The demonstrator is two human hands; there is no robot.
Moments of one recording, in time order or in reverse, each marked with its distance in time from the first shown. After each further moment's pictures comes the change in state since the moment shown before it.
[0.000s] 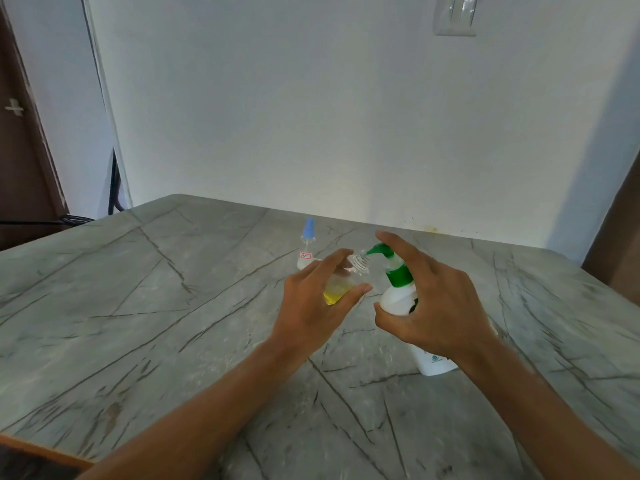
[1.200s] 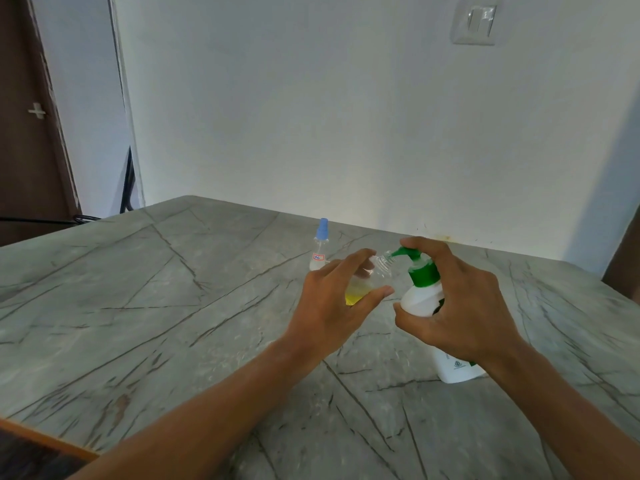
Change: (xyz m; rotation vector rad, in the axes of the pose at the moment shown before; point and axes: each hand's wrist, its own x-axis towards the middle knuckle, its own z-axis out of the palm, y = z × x) left_hand 0.000 -0.004 0.001 0.000 -0.020 0.060; right_hand 0.000 0.000 0.000 0.055 0.037 0.010
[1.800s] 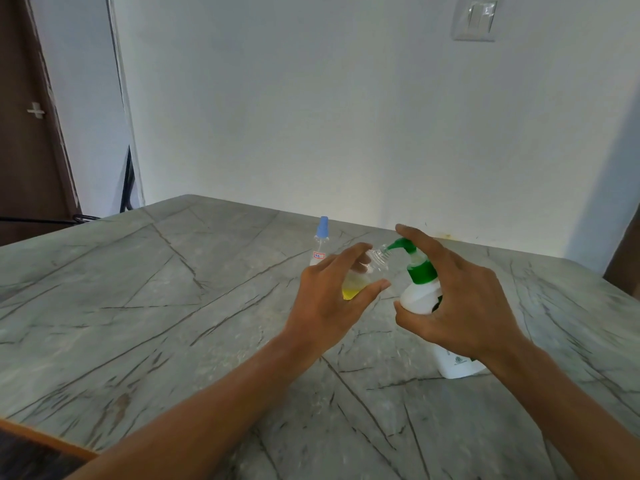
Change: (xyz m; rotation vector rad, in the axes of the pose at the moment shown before) left_hand 0.002 0.001 -0.004 0.001 0.006 -0.032; right_hand 0.001 0.002 0.003 -0.064 -0.052 -0.006
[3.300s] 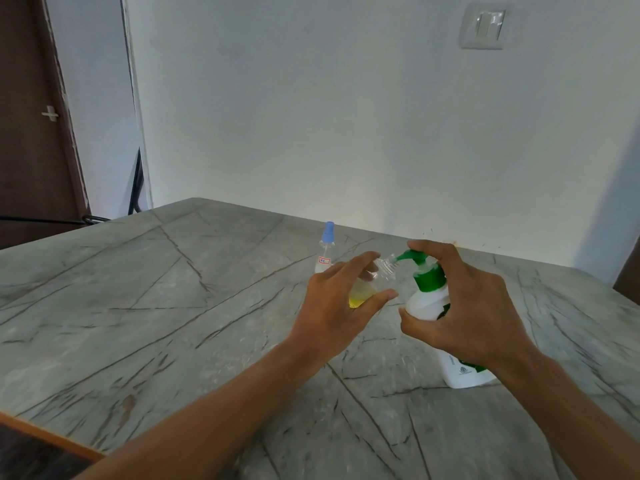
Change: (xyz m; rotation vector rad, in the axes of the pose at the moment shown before) left_hand 0.000 -0.001 0.000 0.021 -0.029 0.019; right_hand 0.002 -0.001 -0.003 0.054 0.022 0.010
